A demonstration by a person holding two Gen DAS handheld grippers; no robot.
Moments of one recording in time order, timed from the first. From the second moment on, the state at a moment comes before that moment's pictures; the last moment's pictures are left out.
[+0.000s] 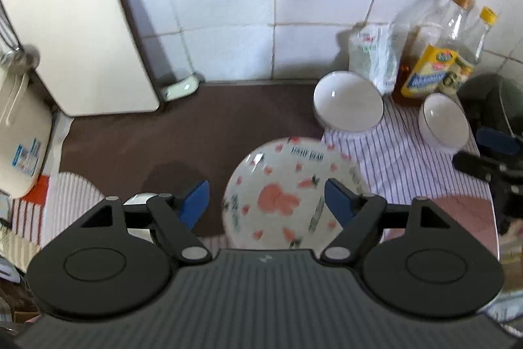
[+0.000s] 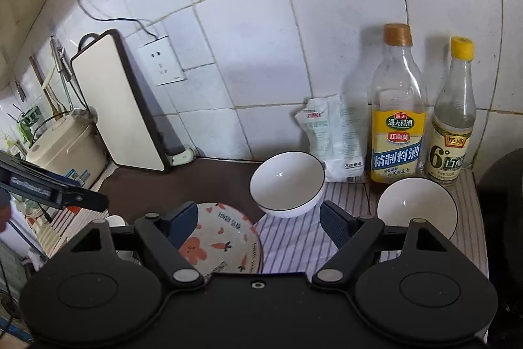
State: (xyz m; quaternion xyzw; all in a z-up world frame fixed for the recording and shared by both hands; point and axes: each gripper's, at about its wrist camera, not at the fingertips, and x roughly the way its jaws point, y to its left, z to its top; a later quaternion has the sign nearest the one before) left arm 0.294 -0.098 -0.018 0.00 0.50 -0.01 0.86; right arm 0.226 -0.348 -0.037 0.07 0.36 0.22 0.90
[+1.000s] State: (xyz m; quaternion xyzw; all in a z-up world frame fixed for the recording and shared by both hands) left arm 0.449 -0.149 -0.158 -0.09 0.53 0.02 0.84; right arm 0.404 -0.347 -0.174 0.18 0.51 0.15 0.83
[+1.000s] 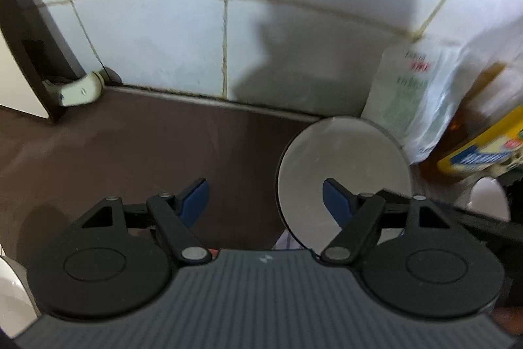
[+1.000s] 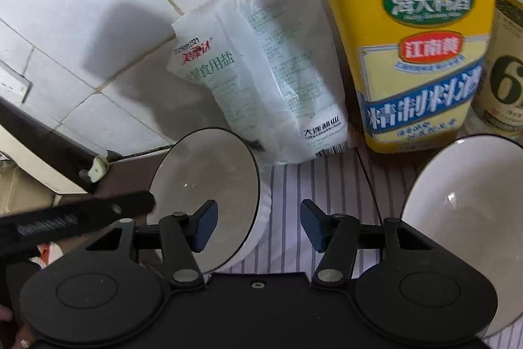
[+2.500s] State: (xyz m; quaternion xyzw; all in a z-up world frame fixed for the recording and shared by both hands) left arm 0.303 -0.143 -0.067 -0.10 0.45 0.04 0.89; right arm 0.303 -0.304 -0.078 0.12 0.49 0.20 0.84
